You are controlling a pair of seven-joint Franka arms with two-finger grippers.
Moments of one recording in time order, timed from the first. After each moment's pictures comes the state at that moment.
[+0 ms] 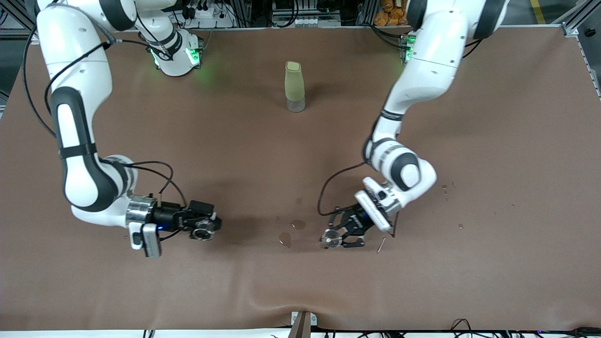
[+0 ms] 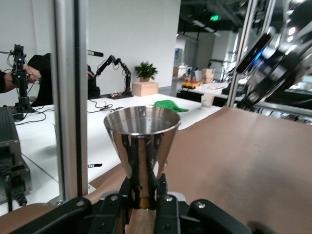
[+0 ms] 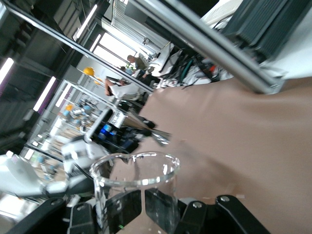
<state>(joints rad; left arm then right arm) -0.59 0.84 0.25 -1.52 -2.33 2.22 2.33 0.08 0.75 -0.02 -1.48 1.53 1.87 -1.26</state>
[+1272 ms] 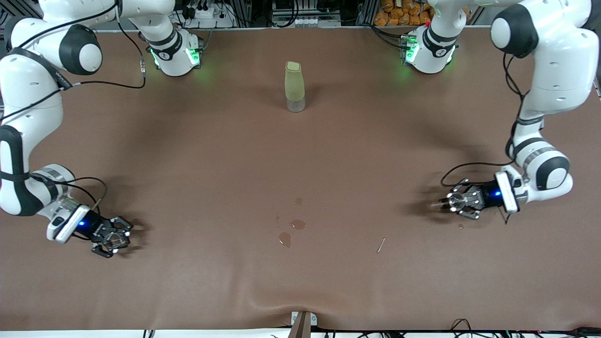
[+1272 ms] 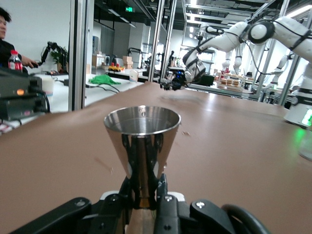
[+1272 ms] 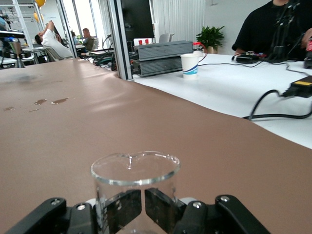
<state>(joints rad) 0.13 0.85 0.25 -1.69 -1.45 1.46 2.41 -0.33 1.03 -0.07 -1.38 1.52 1.87 -2.31</state>
